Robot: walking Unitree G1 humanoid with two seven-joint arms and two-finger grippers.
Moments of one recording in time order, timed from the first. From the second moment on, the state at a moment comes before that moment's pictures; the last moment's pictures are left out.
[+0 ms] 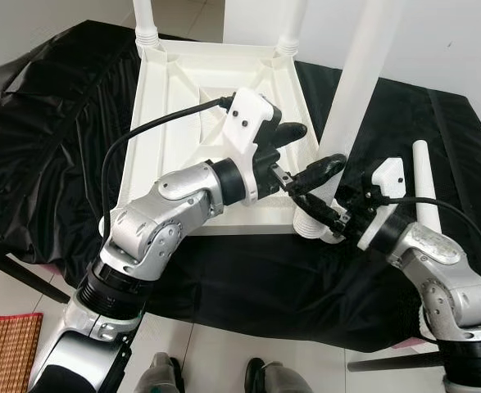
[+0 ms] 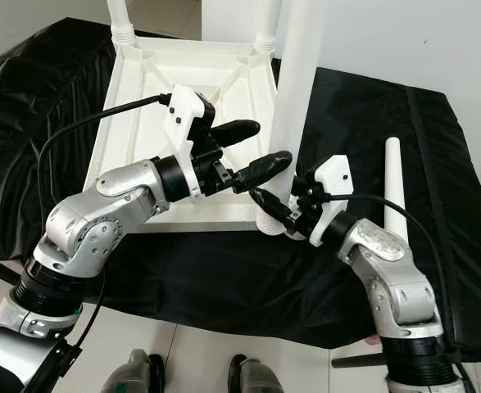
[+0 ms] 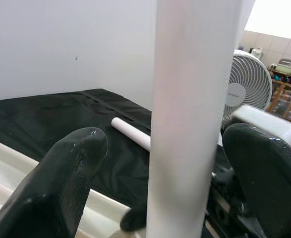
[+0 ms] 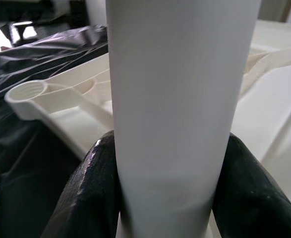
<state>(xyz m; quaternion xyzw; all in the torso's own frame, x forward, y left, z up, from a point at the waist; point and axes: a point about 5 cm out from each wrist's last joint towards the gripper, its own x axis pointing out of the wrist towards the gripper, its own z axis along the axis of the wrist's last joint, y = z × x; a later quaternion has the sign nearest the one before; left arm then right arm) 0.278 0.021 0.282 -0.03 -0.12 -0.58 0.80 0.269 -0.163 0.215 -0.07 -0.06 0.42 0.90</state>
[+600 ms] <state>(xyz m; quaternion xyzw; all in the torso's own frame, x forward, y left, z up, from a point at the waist) 0.272 0.011 0.288 -0.04 -0.10 -0.62 0.78 0.261 -0.159 0.213 -0.10 -0.04 0.48 0.87</state>
